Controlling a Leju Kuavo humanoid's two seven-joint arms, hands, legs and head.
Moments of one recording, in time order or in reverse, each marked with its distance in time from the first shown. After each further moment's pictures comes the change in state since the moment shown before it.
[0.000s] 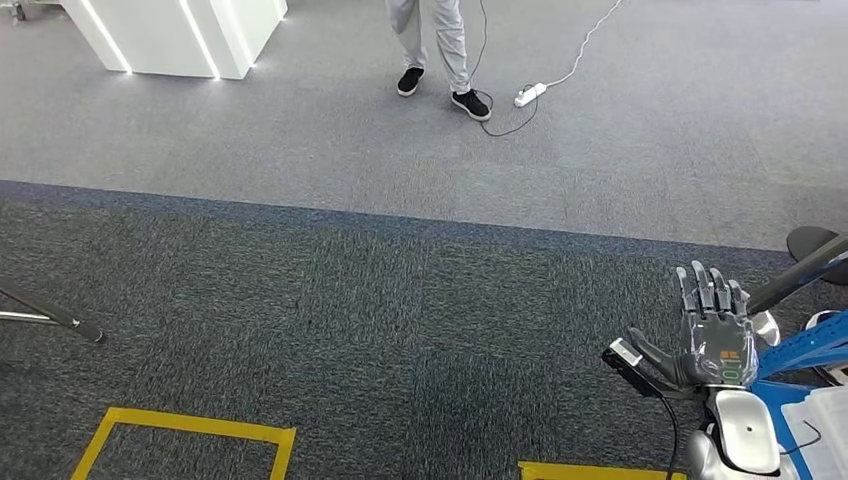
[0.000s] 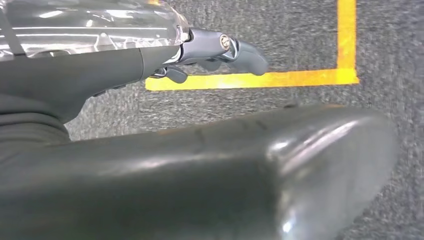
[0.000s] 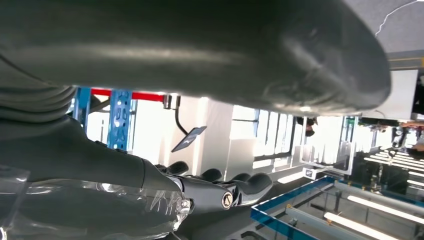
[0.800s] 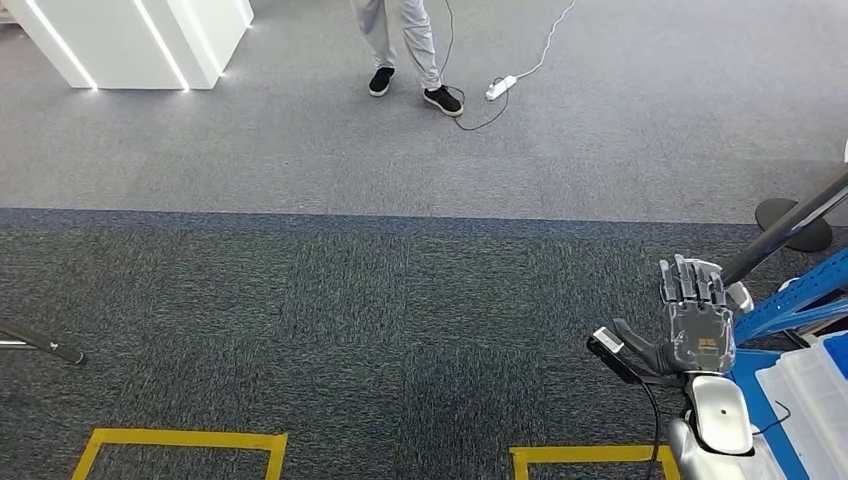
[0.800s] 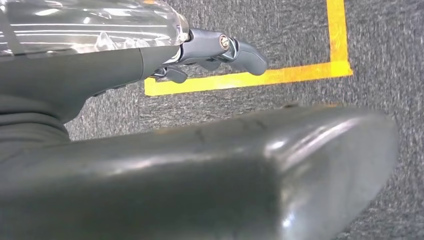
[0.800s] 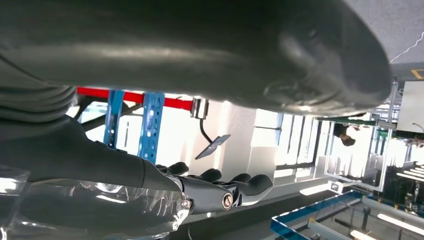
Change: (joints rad) left arm -0.007 -0.007 -0.001 0.000 0.003 0.013 0.017; right arm -0.068 0.028 0.049 0.089 0.068 0.000 0.074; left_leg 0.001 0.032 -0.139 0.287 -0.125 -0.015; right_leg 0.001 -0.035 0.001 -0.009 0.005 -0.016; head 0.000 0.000
